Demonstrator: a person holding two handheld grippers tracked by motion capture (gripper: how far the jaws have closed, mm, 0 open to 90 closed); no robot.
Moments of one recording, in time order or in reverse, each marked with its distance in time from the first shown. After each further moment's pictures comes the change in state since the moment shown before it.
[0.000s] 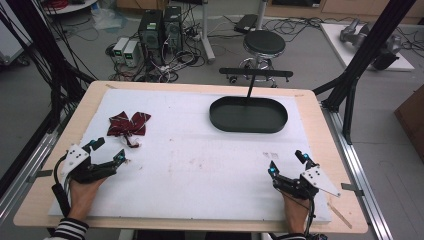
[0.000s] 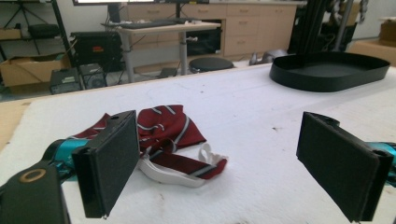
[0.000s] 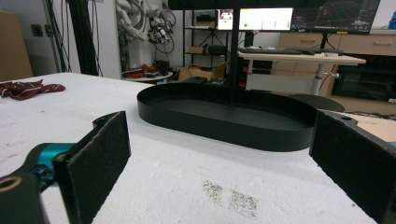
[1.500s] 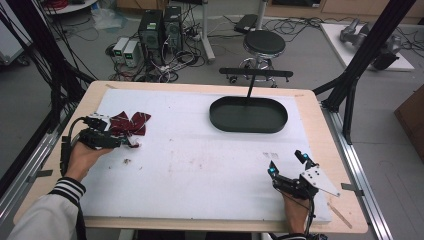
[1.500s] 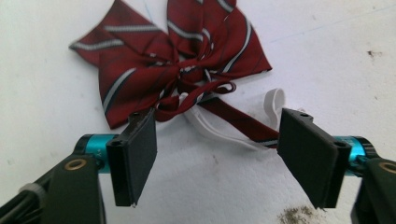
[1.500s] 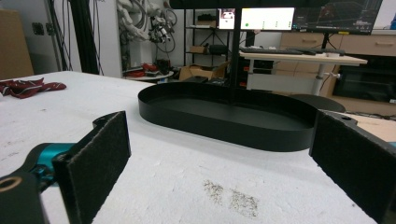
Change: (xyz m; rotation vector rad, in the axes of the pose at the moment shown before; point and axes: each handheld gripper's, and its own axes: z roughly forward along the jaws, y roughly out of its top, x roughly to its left) left arm 0.042 0.047 0.080 0.741 0.069 -0.122; right arm 0.001 0.000 0.000 0.005 0.003 -0.002
